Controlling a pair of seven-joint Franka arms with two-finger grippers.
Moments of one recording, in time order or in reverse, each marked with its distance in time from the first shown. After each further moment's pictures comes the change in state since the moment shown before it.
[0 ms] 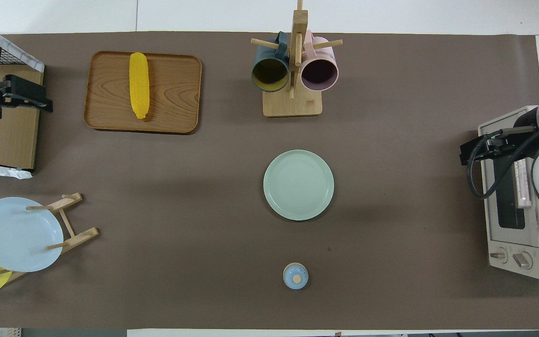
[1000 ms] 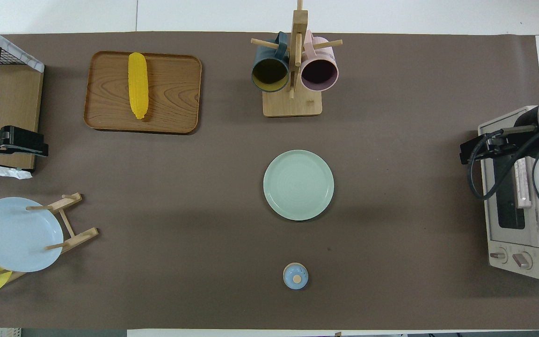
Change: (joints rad) left arm 0.091 -0.179 -0.134 -0.253 0.081 0.063 0.005; right arm 0.002 -0.003 0.003 0.007 0.000 0.000 0.000
